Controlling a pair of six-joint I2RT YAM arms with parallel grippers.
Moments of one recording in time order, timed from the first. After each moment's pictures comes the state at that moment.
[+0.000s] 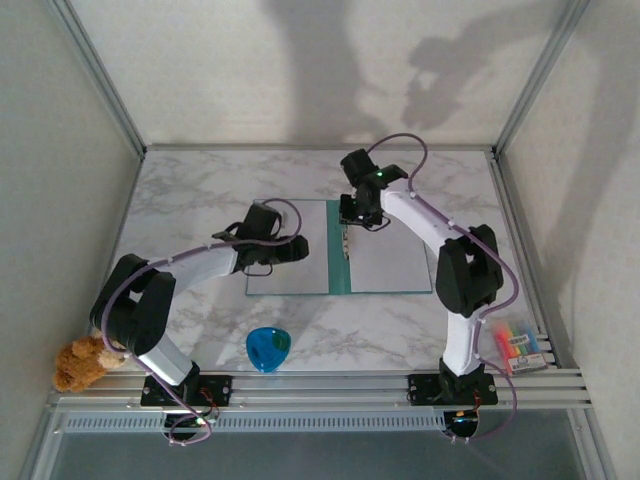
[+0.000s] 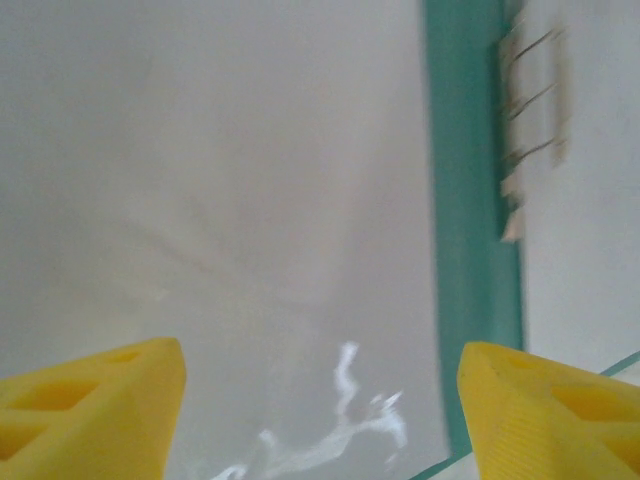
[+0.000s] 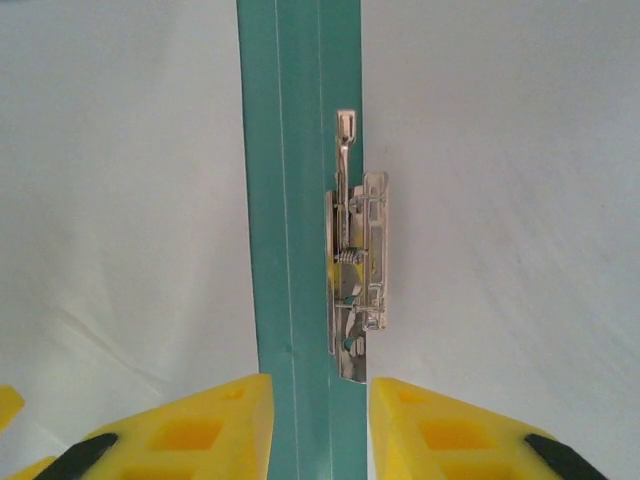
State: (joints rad) left arm -0.48 1.62 0.94 -0.20 0.21 -0.61; right arm 0.54 1.92 1.67 -0.93 -0.03 0.54
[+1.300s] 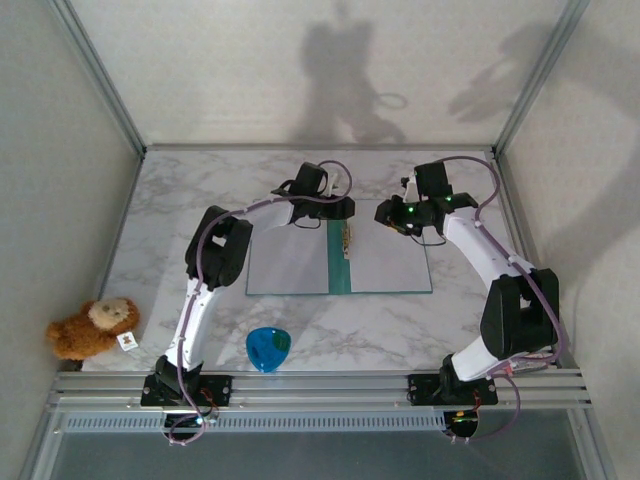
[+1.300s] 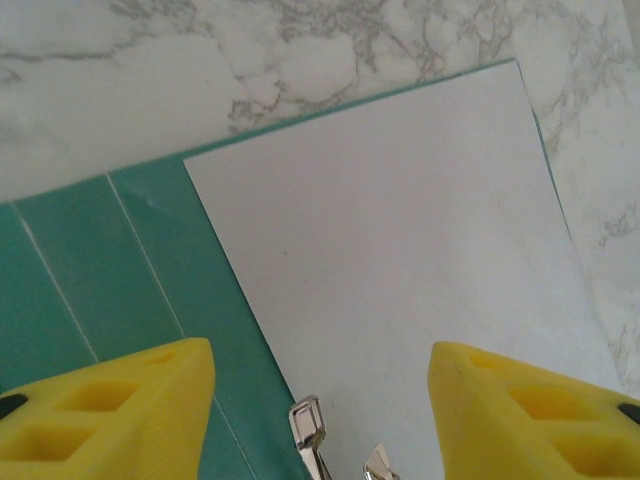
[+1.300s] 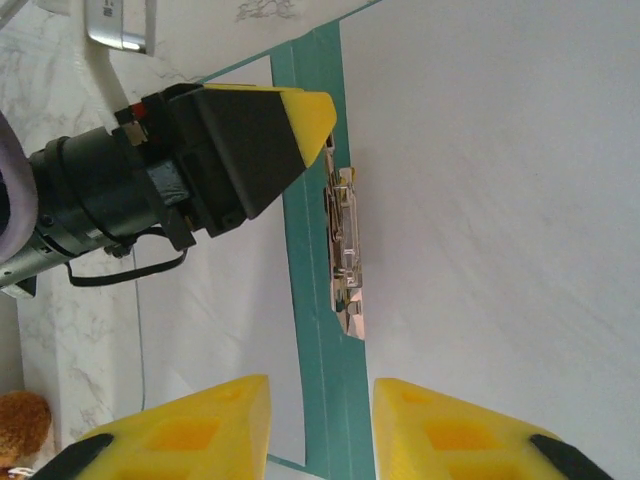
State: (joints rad) left arm -0.50 2.37 1.76 -0.16 0.46 -0.46; right arm 0.26 1.55 1.21 -0.62 -0.42 0.53
